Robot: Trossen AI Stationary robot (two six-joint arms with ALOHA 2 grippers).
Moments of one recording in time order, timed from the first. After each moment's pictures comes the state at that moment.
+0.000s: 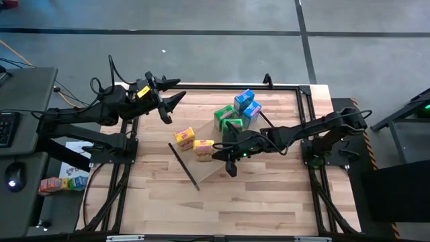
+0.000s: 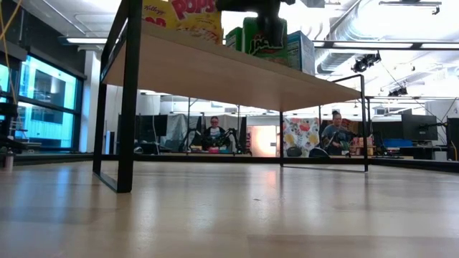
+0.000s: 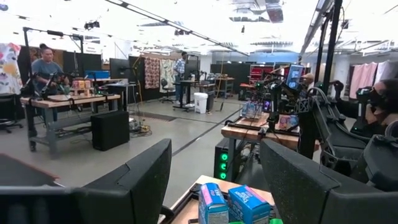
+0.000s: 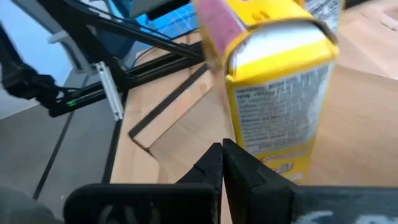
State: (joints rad) left arm 0.06 0.92 0.99 0.13 -0.38 0.04; right arm 0.19 1.57 1.16 -0.04 0.04 0.43
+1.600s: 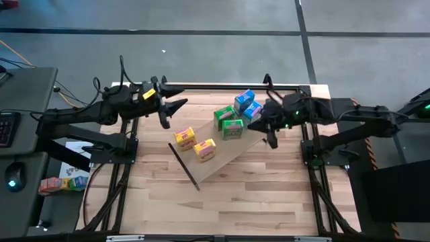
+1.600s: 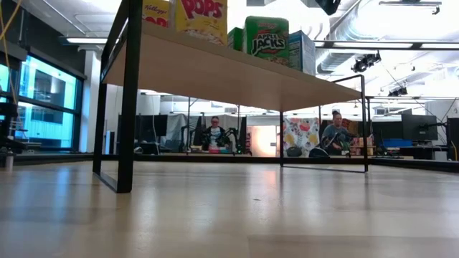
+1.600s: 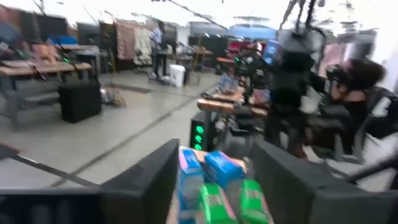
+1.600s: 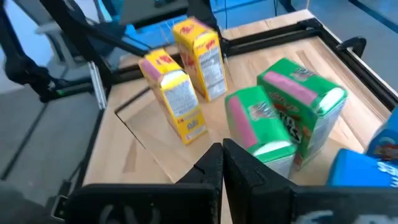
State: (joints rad) left arm 0.08 0.91 0.99 0.00 -0.25 -0.05; right arm -0.02 1.07 1.16 -0.56 -0.06 0.21
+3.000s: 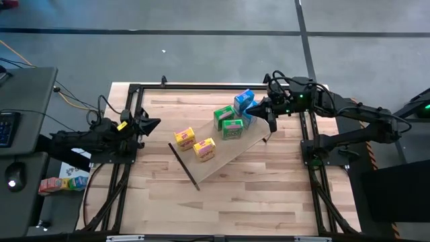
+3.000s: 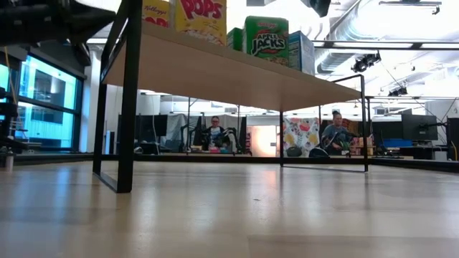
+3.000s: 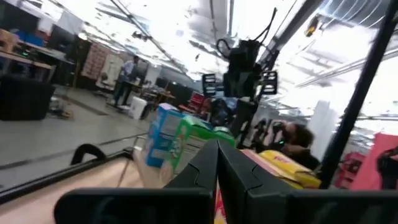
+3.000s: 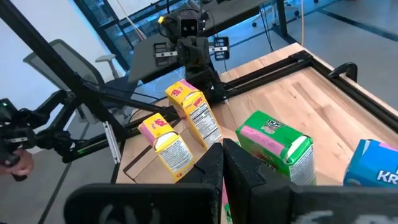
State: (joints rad) left arm 0.00 0.01 0.09 0.24 -0.25 -0.30; right arm -0.22 1.06 1.16 -0.39 -0.24 0.31
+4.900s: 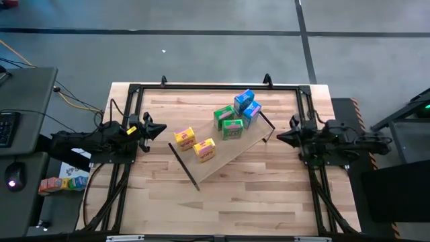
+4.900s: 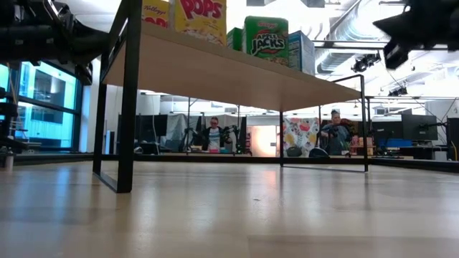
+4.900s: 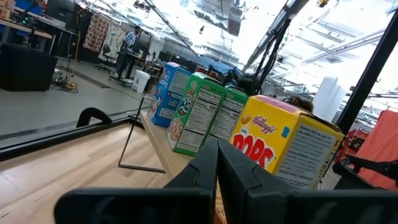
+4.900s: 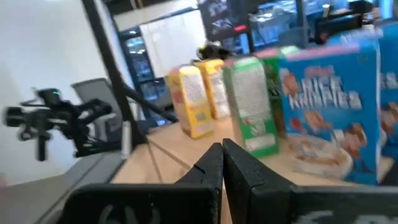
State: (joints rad) left arm 0.00 0.01 0.01 0.20 -0.23 -0.34; right arm 0.02 0.01 0.19 -0.08 -0.03 0.23
